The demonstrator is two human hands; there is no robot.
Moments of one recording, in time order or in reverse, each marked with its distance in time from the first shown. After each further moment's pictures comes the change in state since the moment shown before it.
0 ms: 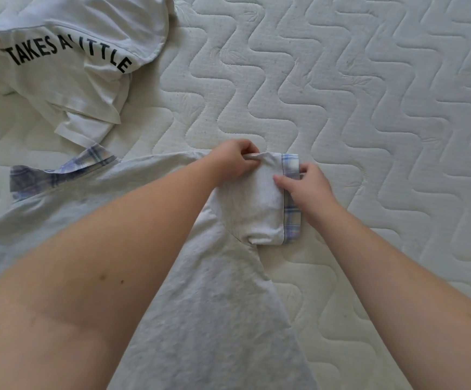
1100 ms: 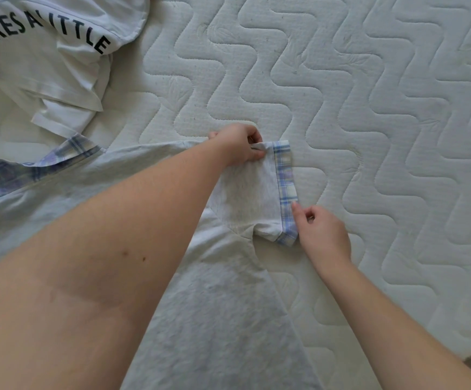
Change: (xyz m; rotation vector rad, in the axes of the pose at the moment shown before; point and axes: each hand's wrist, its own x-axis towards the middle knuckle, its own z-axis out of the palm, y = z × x) left_hand 0.018 0.020 0.012 0.263 -0.029 -0.039; right_hand -0.066 0.066 -0.016 -0.555 0.204 0.016
